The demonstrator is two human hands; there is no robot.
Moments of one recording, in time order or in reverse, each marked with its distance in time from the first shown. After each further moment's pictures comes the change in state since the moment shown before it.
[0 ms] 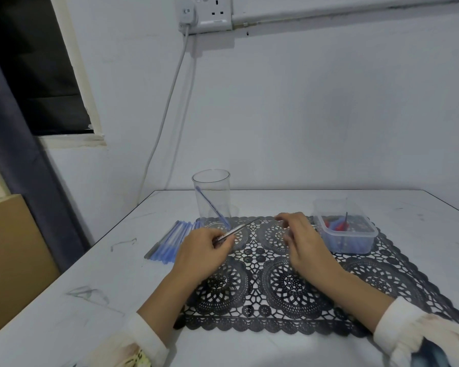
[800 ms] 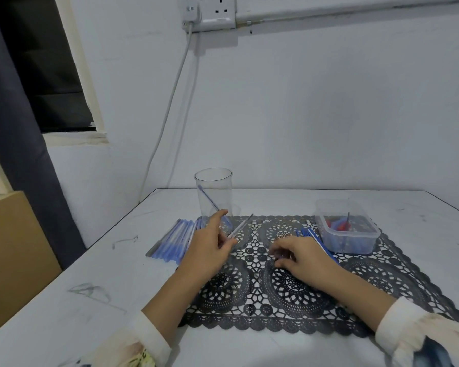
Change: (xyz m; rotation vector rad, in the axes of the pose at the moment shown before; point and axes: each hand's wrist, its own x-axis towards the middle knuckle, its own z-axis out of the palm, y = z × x) left_hand 0.001 0.003 0.005 -0.191 -0.020 0.058; right_hand 0.001 0.002 0.001 -0.053 -0.395 0.127
